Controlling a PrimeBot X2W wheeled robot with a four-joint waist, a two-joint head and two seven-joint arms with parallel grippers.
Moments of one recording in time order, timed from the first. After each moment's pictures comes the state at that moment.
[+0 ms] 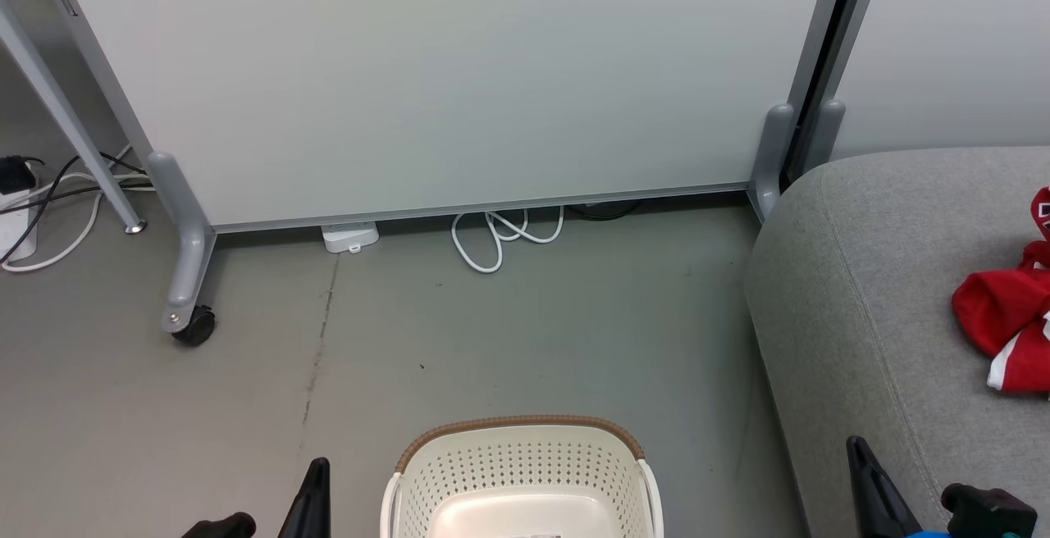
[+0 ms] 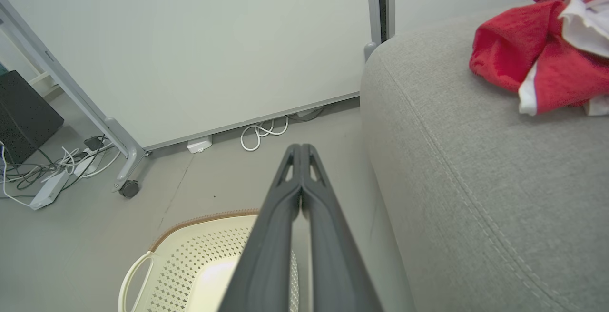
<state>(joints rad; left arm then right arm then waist) 0.09 0.09 -0.13 0.38 -0.41 -0.13 -0.22 0.07 -0.04 -0.08 0.33 0.26 0.13 -0.20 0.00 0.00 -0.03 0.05</state>
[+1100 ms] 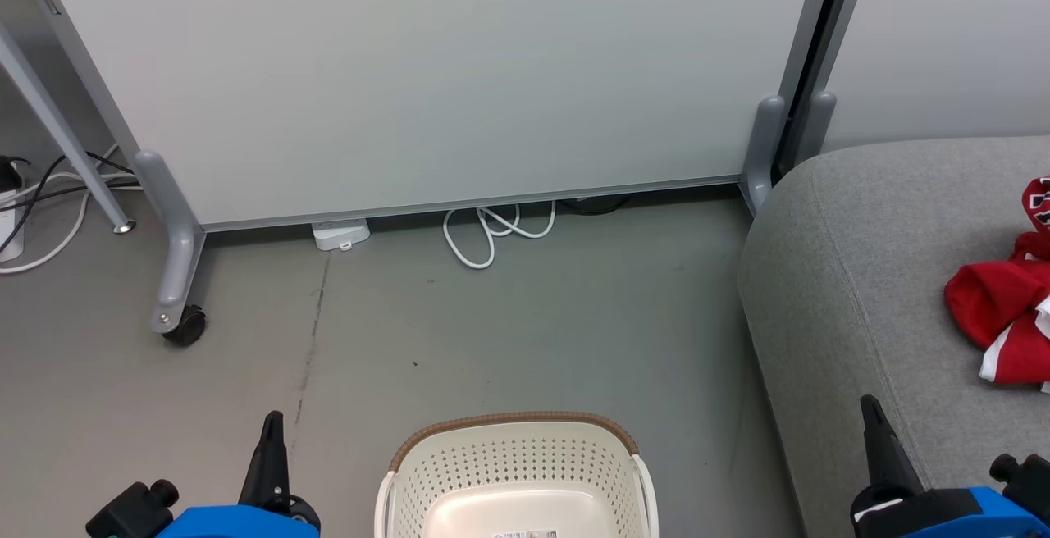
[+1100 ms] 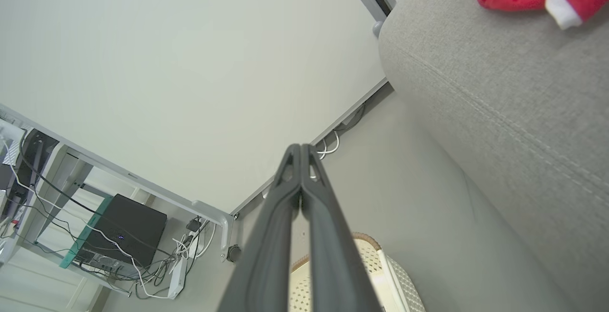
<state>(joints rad) 0.02 0.08 -0.05 0.33 -0.90 -0.13 -0.10 0.01 -0.04 -0.09 0.30 0.80 0.13 -0.08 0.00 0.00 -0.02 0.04</state>
